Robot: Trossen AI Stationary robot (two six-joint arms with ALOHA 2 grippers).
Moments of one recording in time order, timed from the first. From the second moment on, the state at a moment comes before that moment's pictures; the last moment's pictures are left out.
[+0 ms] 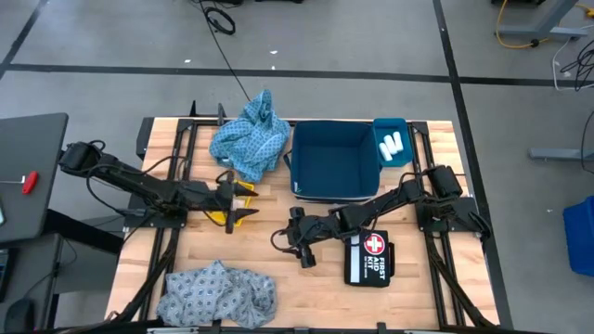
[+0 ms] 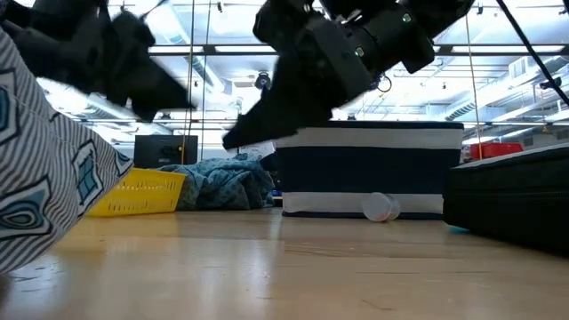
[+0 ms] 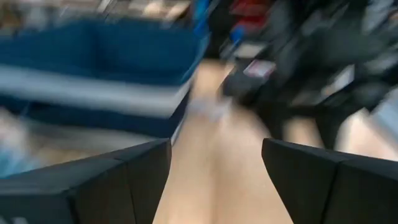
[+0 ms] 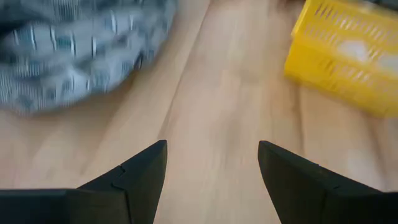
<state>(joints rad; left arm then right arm) -0.21 0.94 0.18 0.59 -0.31 -0.13 0.25 1.97 1.16 0.18 0.05 -0.08</state>
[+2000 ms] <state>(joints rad) -0.21 1.07 0.18 0.89 -0.16 -0.04 0.15 1.93 1.27 -0.88 0.18 -0.43</state>
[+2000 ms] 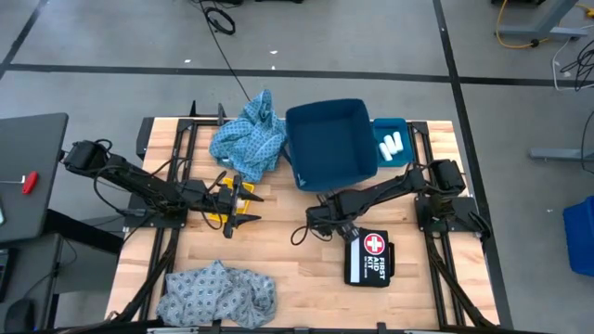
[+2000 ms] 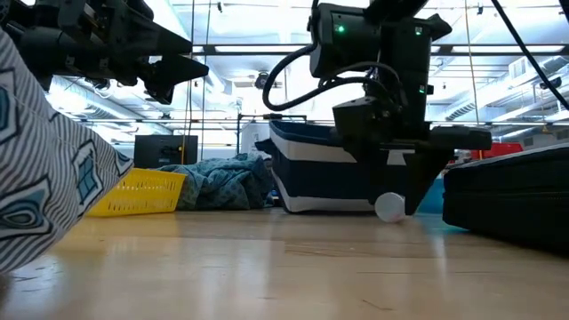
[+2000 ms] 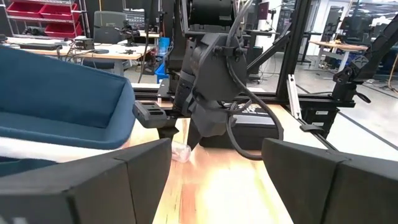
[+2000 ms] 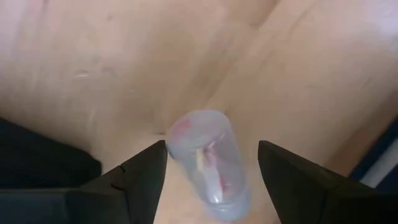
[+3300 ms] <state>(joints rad) -0.21 1.07 0.18 0.89 -0.16 -0.04 0.22 1.92 1.27 -0.88 0.23 -0.43</state>
